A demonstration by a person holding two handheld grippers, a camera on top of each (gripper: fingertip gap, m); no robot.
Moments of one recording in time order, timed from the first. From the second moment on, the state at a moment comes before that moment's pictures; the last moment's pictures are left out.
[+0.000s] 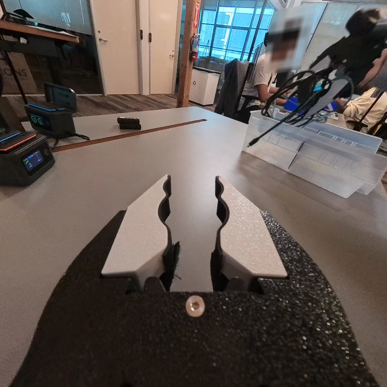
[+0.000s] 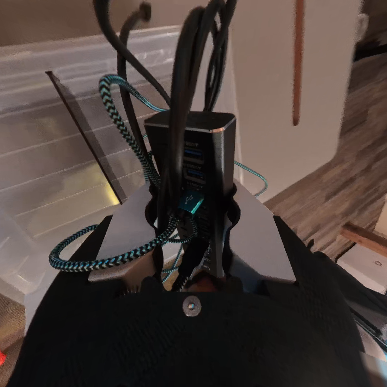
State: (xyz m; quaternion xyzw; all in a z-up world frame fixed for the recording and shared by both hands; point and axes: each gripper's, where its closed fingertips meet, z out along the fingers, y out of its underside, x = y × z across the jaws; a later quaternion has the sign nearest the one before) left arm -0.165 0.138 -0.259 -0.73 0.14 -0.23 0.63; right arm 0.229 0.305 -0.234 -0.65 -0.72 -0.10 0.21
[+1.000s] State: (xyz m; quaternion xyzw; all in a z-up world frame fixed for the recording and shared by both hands) left arm -0.154 0.134 -0.262 -0.73 0.16 -0.24 0.62; right arm 0.215 0.322 -0.206 -0.74 -0.65 -0.13 0.09
